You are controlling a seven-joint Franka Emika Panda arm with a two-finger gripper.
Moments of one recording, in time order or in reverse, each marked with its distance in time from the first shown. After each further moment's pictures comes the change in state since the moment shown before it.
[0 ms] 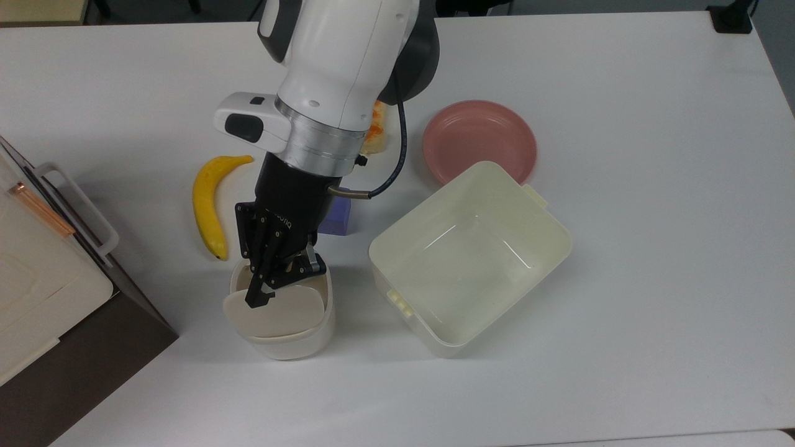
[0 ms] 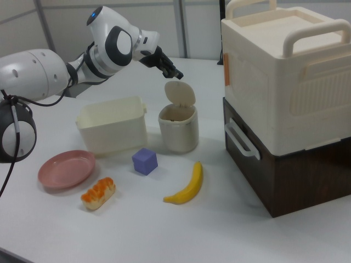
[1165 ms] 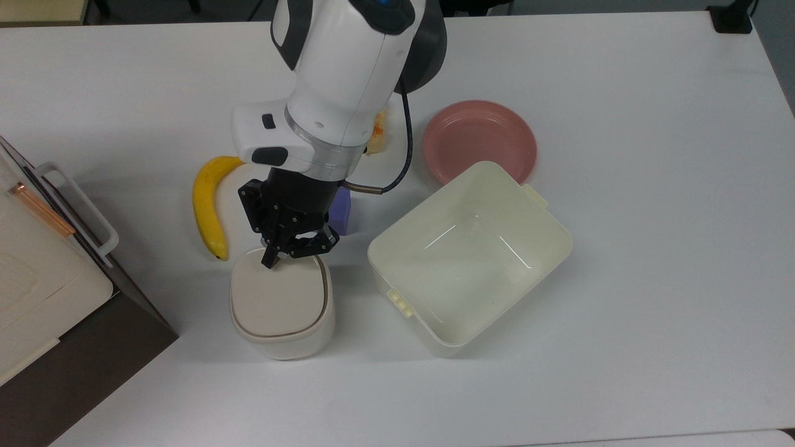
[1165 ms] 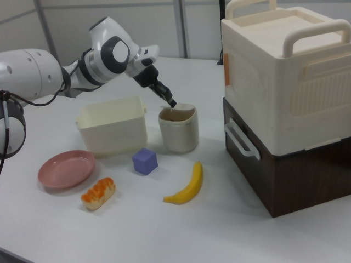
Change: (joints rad) arm 0.004 -0.083 0.033 -0.171 0.006 -0.196 -0.403
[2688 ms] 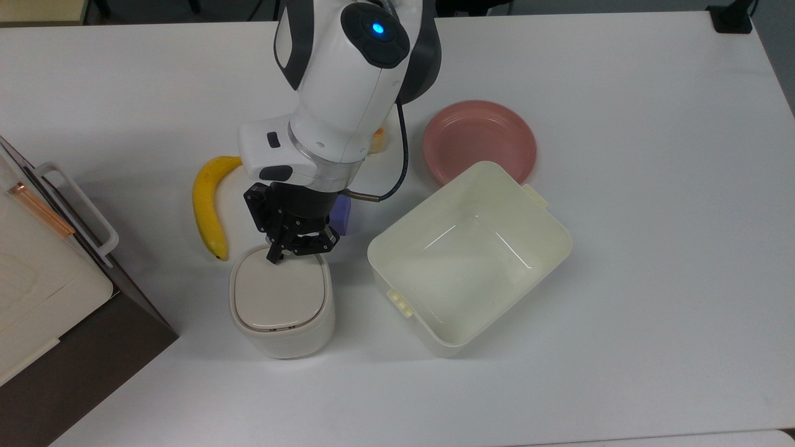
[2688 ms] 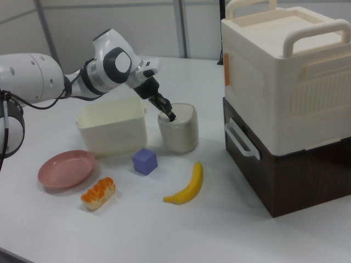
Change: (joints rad) arm 0.000 -0.010 0.000 -0.089 -0.004 0.002 -0.024
